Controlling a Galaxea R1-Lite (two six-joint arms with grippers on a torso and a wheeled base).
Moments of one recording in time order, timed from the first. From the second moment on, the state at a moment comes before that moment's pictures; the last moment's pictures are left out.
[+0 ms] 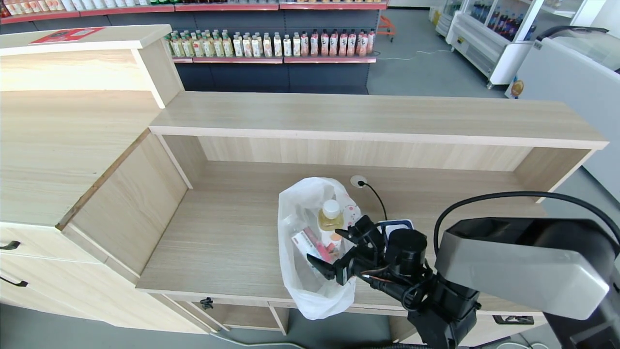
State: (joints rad) left arm 0.00 0.00 0.00 0.00 0.00 0.00; right arm 0.61 2.41 -0.79 -1.57 0.24 -0.05
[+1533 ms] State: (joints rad) left arm 0.00 0.00 0.00 0.00 0.00 0.00; right arm 0.32 1.58 -0.06 -1.48 -0.10 0.00
